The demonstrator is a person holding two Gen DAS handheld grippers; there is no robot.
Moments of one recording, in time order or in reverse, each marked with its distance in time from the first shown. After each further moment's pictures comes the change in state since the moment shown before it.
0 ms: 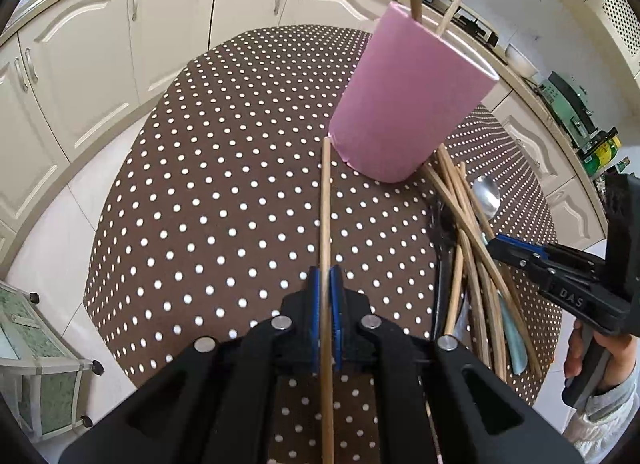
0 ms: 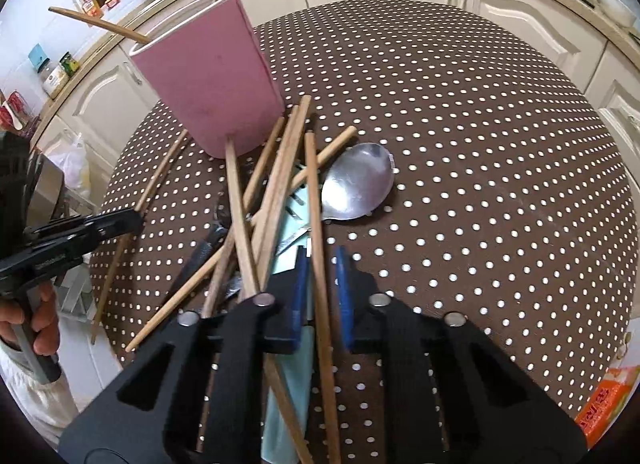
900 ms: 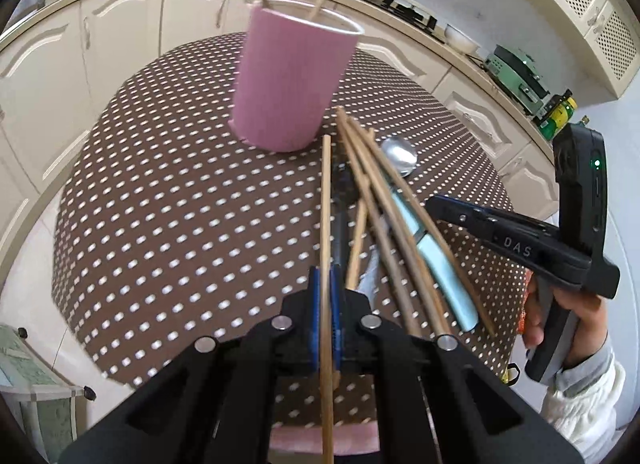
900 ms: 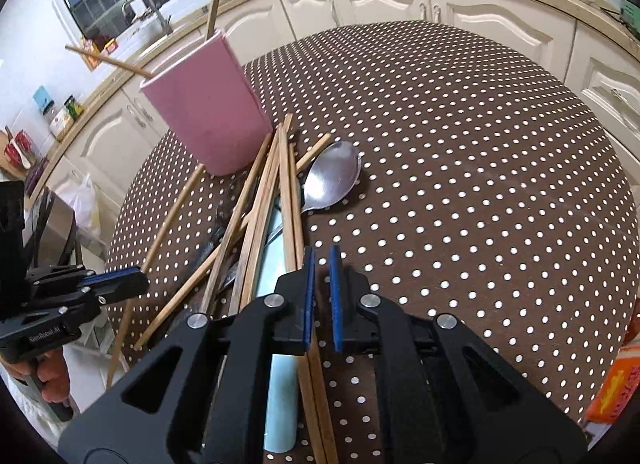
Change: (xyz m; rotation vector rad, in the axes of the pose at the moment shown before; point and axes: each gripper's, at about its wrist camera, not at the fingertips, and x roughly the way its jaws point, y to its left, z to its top) left arm -0.012 -0.055 -0.039 0.126 -0.037 -0.110; right arm -0.028 -0.023 -0.038 0.088 -0.131 0.030
